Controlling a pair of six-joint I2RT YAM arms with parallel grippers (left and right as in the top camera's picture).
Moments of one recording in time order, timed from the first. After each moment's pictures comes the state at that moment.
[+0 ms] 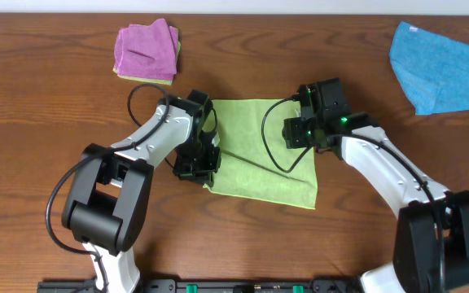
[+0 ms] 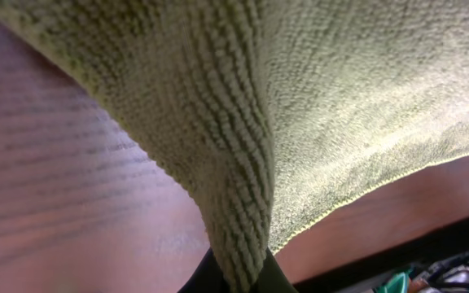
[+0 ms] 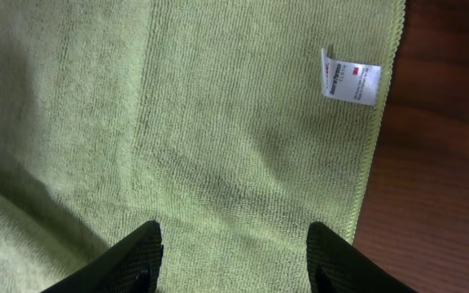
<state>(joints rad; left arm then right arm) -0.39 1.95 1.27 -1.11 0.42 -0.25 0.28 1.68 1.06 -0.50 -0.14 0.16</state>
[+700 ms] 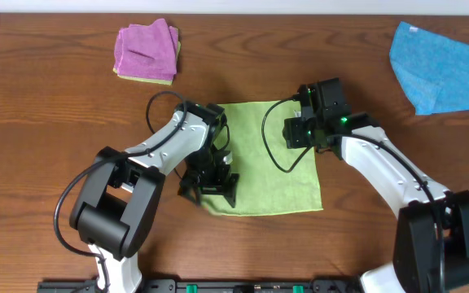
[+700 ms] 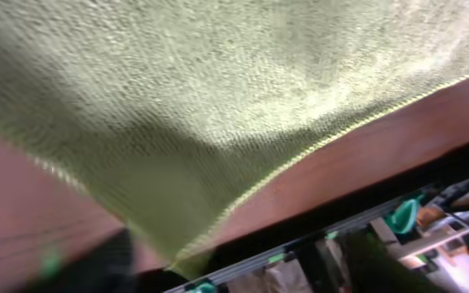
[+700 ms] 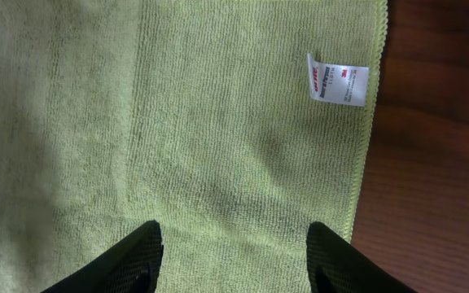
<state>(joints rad) -0.49 1.95 1.27 -1.26 0.46 -0.17 0.28 1.68 1.06 -0.50 -0.13 0.16</state>
